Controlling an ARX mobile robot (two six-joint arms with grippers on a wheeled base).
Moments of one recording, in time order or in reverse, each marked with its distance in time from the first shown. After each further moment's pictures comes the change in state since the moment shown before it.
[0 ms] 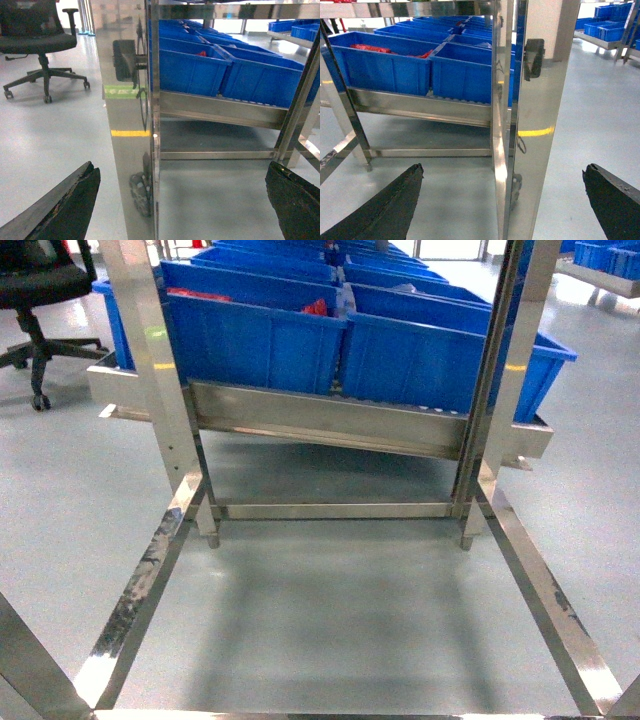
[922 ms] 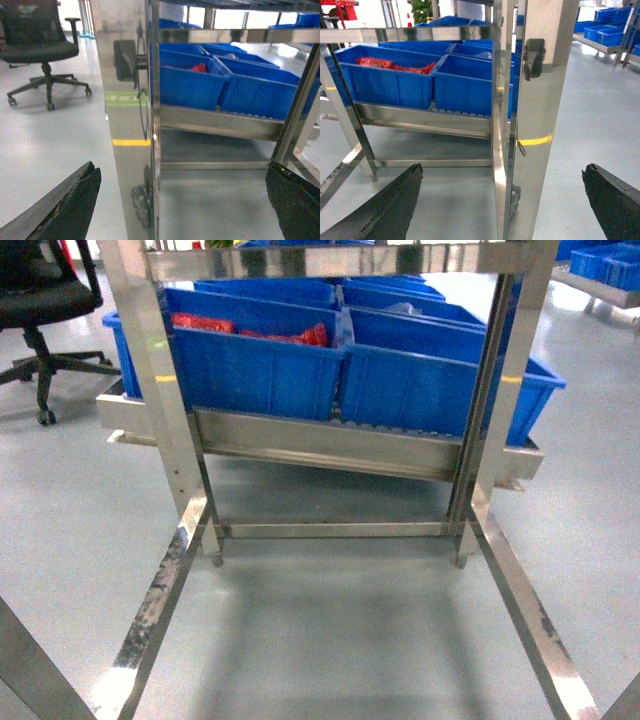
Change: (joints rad) left arm 0.000 0.000 0.000 -0.001 0.002 0.001; right arm 0.000 0.000 0.000 0.000 0.001 0.000
